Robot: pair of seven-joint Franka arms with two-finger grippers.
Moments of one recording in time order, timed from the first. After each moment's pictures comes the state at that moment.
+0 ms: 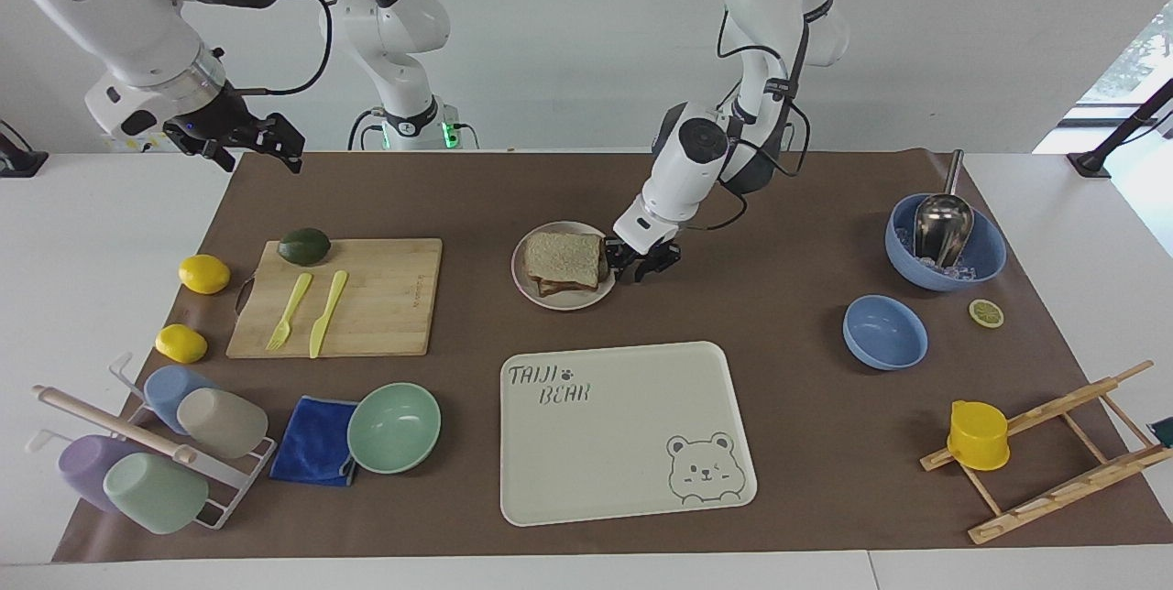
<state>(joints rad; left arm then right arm) -0.62 0.23 -0.04 -2.12 -0.29 2.45 -0.38 0.02 -0.03 -0.13 -1.65 0.00 1.42 -0.05</state>
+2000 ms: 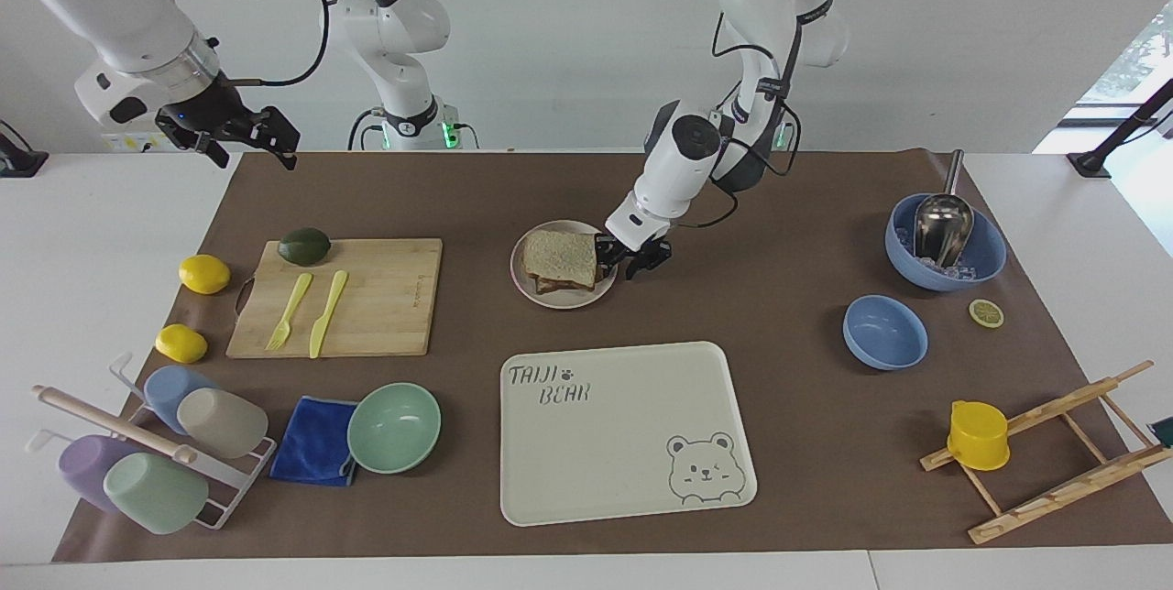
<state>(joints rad) -0.65 0.23 -0.04 -2.12 -0.33 2.46 -0.38 0.01 -0.04 -0.13 -1.64 0.00 1.43 -0.04</state>
